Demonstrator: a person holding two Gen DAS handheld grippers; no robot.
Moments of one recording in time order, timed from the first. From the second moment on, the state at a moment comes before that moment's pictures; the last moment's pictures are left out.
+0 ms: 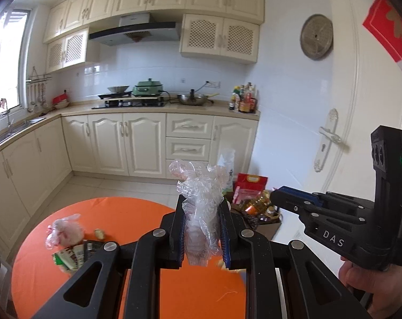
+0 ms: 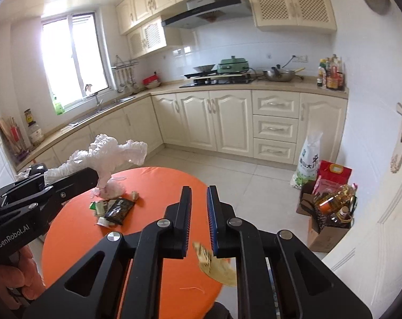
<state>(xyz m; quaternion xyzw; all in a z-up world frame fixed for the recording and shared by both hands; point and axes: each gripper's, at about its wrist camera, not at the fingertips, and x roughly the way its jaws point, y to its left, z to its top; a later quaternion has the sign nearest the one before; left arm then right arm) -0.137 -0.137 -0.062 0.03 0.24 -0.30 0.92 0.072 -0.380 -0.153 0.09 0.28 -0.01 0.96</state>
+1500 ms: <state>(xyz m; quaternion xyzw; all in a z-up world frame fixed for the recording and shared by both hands) 0.057 -0.475 -0.231 0.16 0.51 -0.36 0.77 -0.019 -0.610 -0.453 0.32 0.44 -0.24 0.81</state>
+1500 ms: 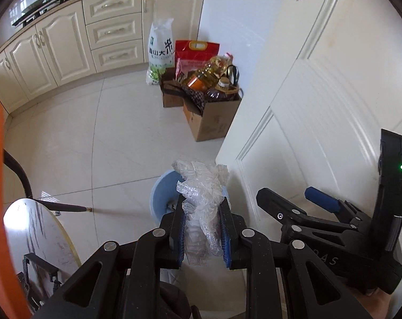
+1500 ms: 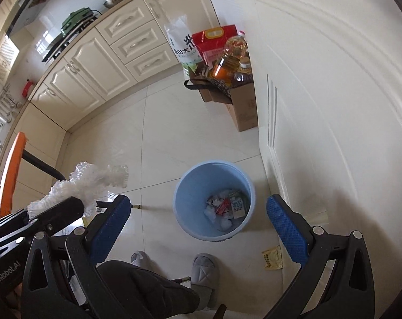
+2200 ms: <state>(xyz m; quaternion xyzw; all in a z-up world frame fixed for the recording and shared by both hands) 0.129 -0.554 -0.382 0.23 0.57 -0.24 0.75 -0.031 -0.635 -0.562 0.40 0.45 -0.24 0.76</state>
